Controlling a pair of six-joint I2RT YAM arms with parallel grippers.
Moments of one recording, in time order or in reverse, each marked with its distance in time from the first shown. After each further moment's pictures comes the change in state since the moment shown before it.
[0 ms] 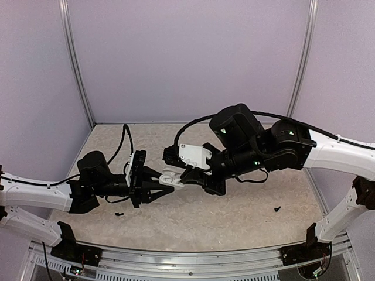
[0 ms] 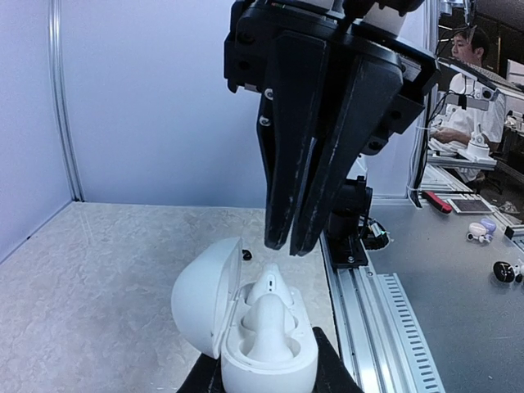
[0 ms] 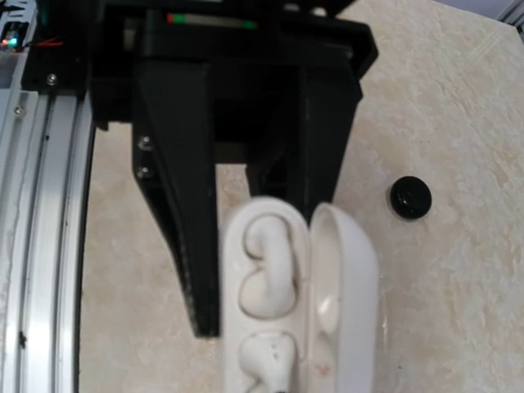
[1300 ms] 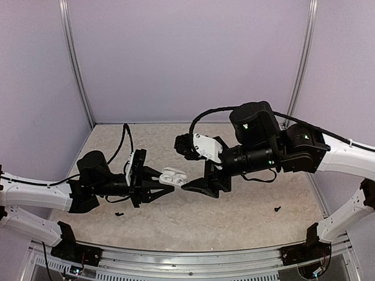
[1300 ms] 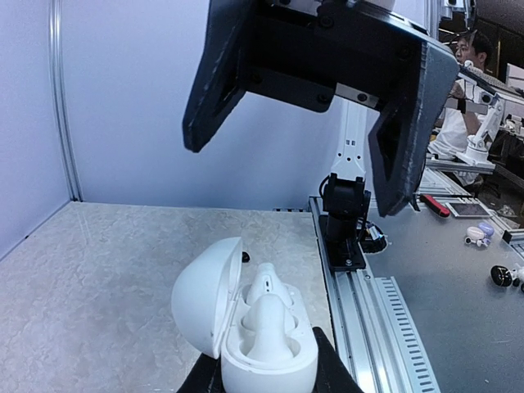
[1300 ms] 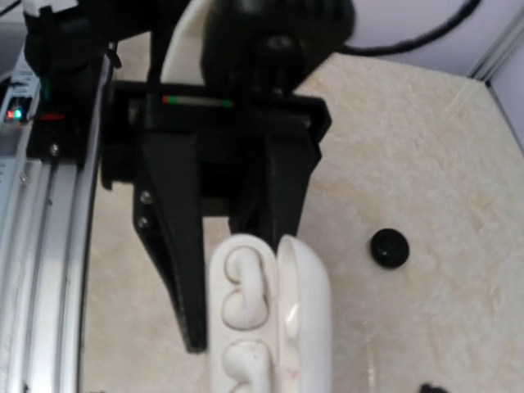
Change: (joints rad) left arm -0.002 0.000 0.005 0.000 0.000 -0.016; right arm -0.019 -0.113 -0.108 0.154 -0.032 0.019
